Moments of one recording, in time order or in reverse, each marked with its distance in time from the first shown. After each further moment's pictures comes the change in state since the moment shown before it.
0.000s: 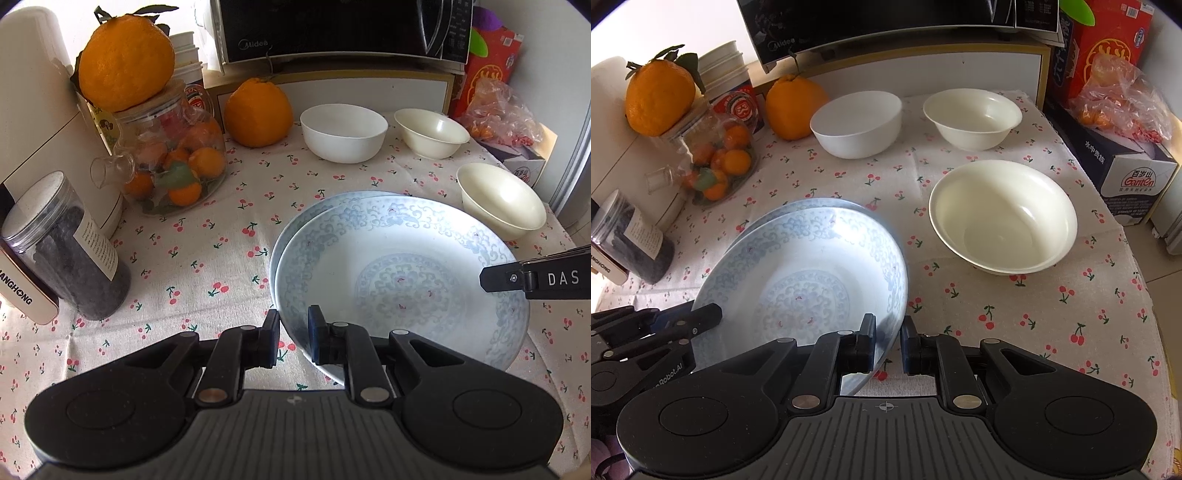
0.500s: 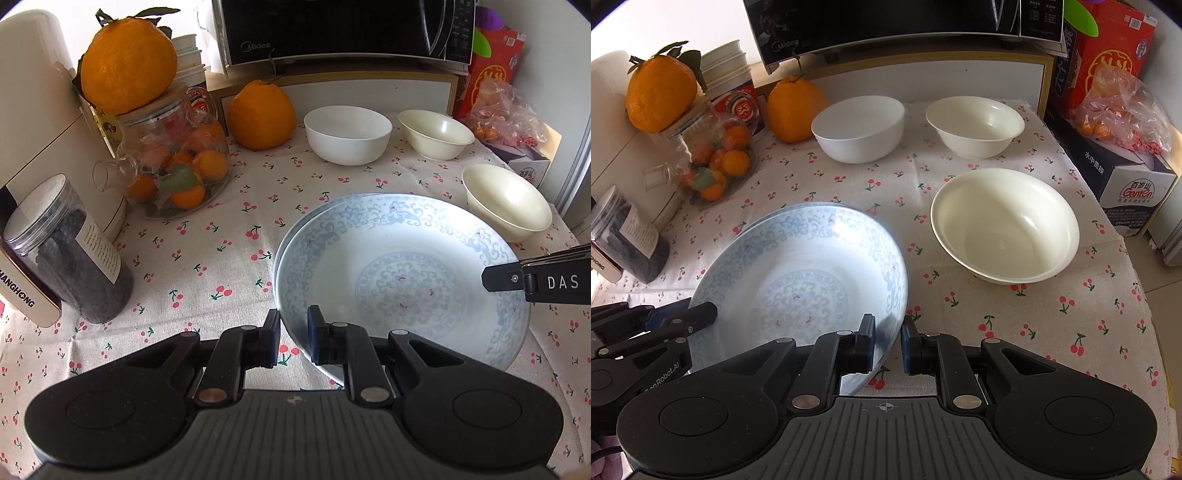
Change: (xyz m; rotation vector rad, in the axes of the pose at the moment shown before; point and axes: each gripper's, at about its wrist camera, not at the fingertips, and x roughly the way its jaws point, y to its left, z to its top) left arm 0.001 -0.002 0.000 -0.003 -0.010 0.018; right arm 0.002 0.003 -0.001 -0.028 -0.022 -0.014
